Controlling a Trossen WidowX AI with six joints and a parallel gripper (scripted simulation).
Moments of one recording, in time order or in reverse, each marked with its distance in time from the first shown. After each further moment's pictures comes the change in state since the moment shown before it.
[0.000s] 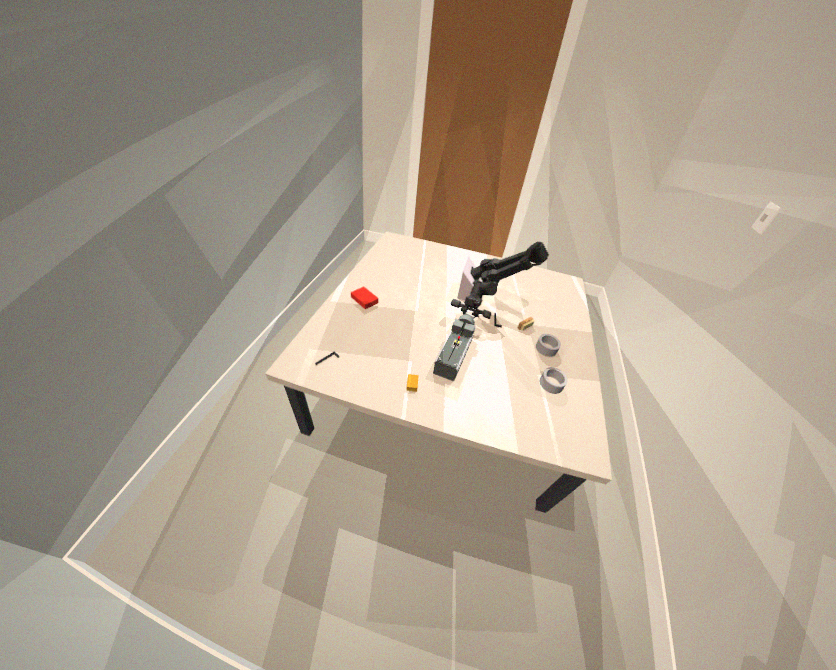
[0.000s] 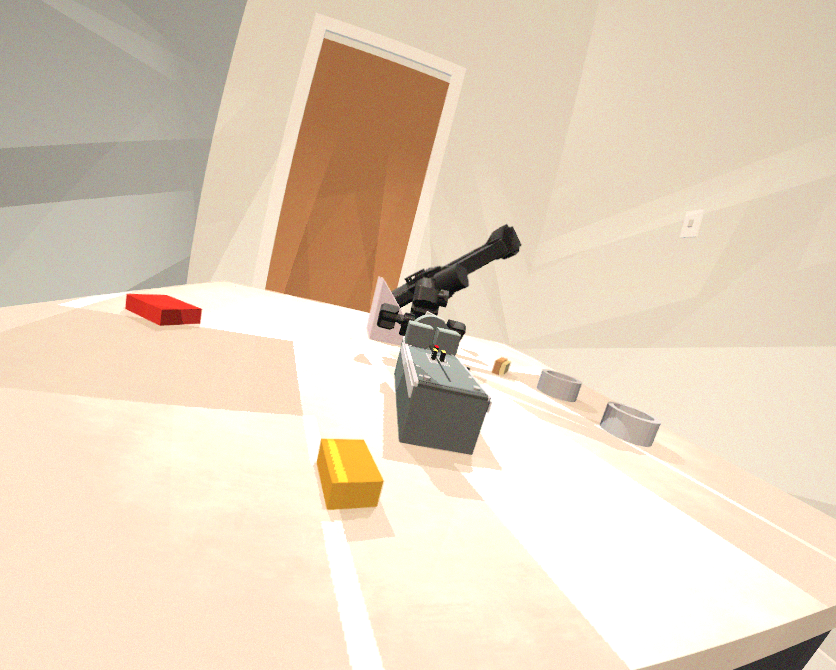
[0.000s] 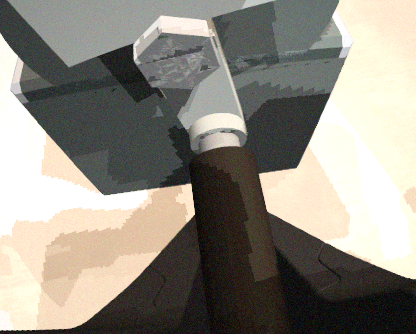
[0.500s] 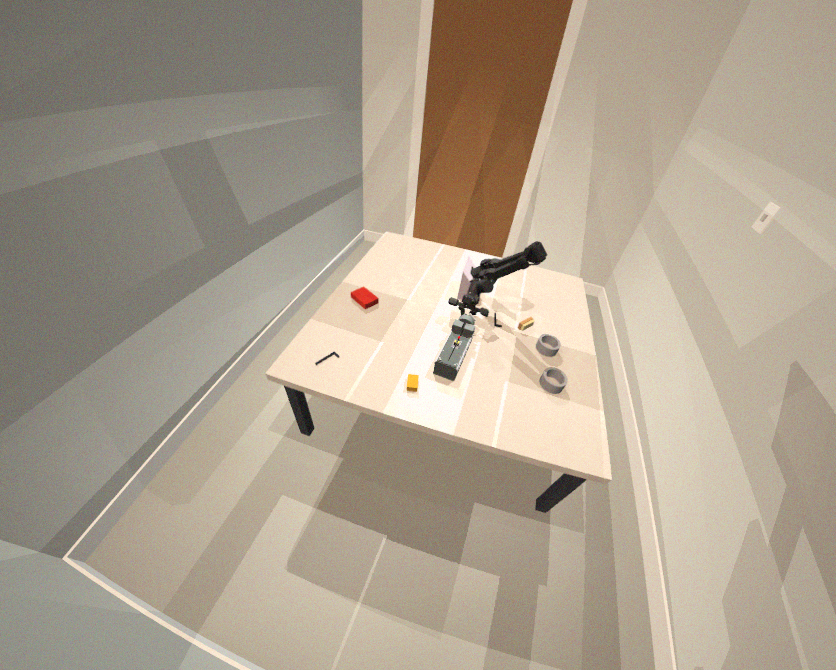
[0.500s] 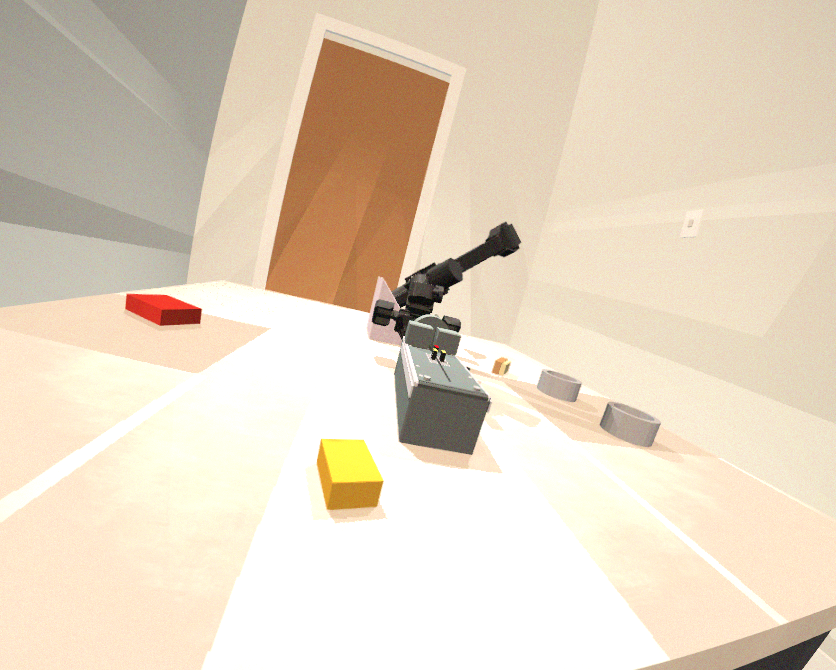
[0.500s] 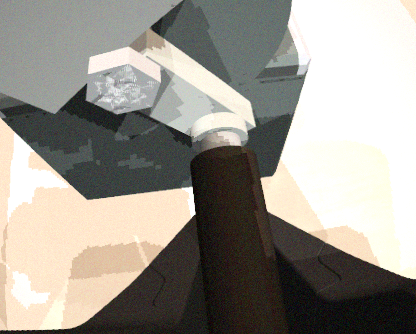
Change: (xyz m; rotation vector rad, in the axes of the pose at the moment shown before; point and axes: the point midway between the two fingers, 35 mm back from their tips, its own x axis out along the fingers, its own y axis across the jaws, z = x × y) arm -0.003 -0.012 0.004 -0.007 0.001 0.016
